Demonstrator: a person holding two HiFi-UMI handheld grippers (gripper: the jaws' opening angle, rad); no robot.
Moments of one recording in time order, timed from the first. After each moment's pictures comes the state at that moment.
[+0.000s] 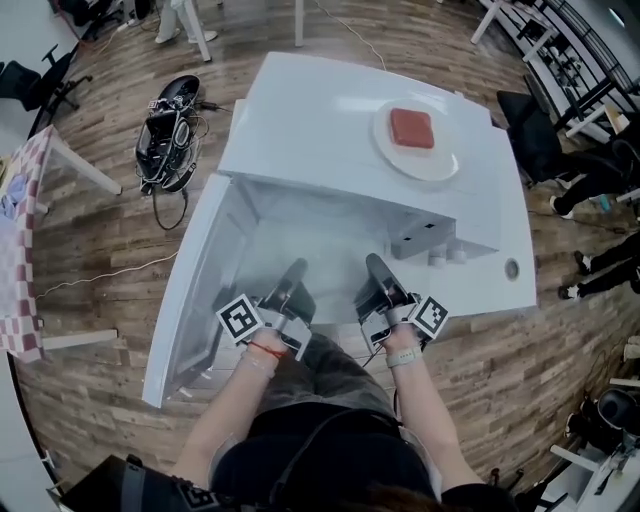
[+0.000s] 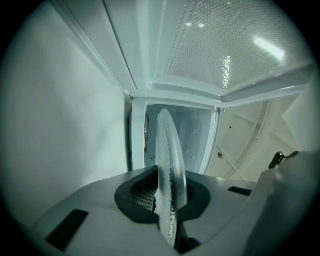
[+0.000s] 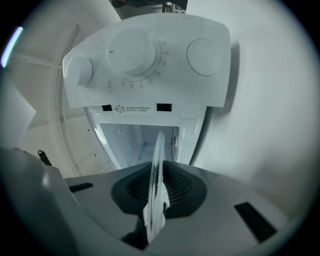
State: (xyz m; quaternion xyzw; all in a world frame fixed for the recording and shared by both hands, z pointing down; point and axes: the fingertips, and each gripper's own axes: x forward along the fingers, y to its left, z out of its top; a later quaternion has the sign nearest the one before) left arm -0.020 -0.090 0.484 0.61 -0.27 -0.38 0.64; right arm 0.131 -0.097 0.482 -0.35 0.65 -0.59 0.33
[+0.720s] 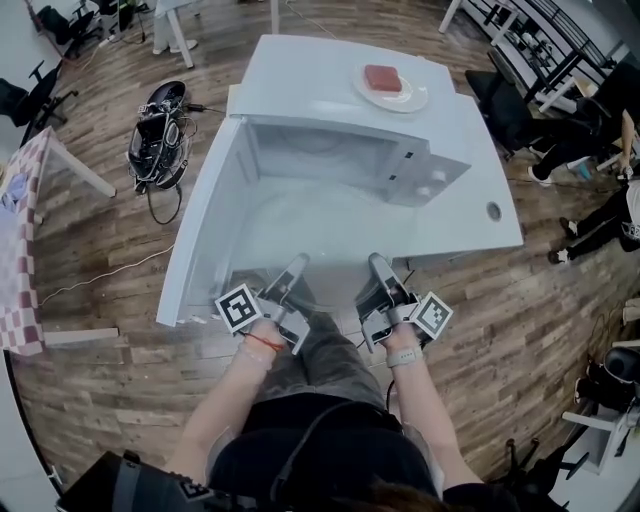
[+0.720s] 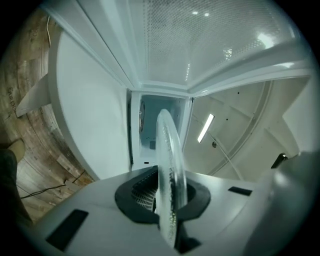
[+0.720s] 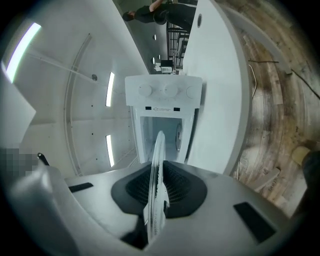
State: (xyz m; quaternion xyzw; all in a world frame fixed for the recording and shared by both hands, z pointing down) left arm -0.023 0.032 0.451 0.64 -0.21 -0.34 0.66; right arm 0.127 0.048 0.444 -0.39 0.63 -0.56 0.37
